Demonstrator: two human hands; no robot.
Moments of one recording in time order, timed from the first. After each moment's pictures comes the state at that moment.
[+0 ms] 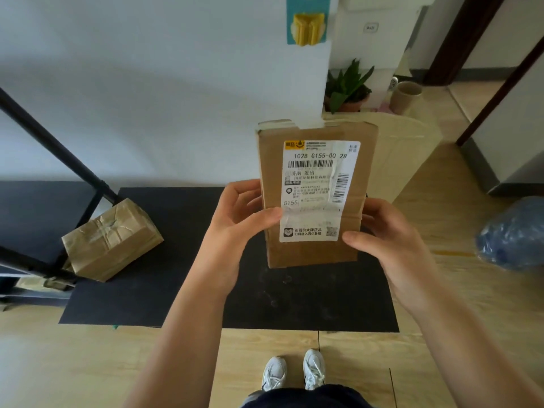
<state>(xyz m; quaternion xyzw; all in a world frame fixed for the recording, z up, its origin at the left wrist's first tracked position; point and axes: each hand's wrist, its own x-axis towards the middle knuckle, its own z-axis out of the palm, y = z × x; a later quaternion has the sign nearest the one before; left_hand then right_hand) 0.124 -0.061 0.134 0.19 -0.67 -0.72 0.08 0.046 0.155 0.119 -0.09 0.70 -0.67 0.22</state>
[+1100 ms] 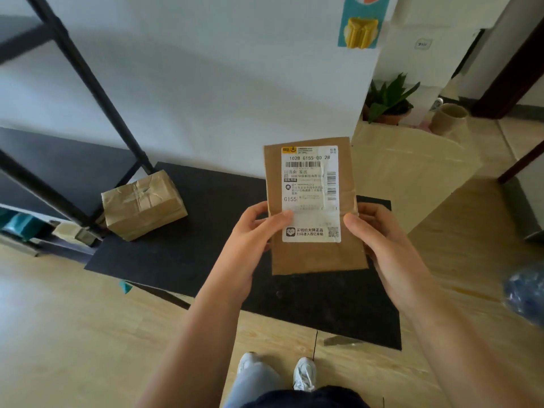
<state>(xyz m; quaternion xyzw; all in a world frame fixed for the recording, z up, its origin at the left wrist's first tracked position) 0.160 -0.034 0.121 0.34 -0.60 -0.72 0.05 0.055 0.138 0.117 -0.11 0.71 -0.63 0.29</state>
